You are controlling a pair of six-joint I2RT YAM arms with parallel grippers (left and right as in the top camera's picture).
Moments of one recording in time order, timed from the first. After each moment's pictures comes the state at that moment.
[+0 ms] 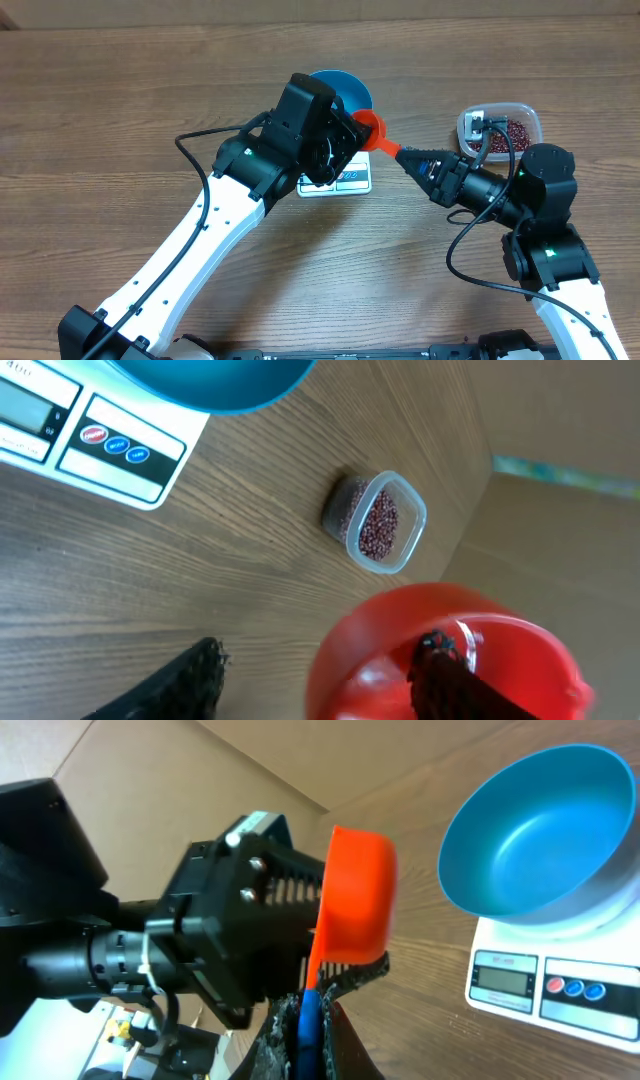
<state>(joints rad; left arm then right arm) -0.58 1.53 1.40 -0.66 0.26 -1.36 0.14 0.97 0.75 -0.09 -0.81 0.74</state>
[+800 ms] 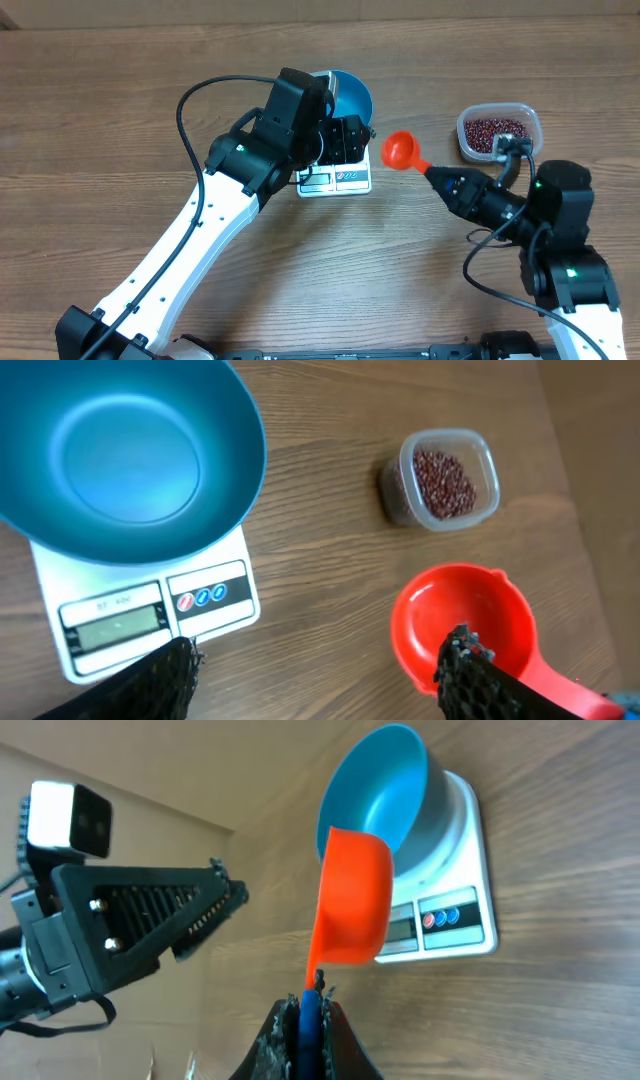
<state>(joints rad) -0.54 1.53 1.40 -0.65 0.23 -0.54 0.02 0.85 0.75 -0.46 -0.68 0.70</state>
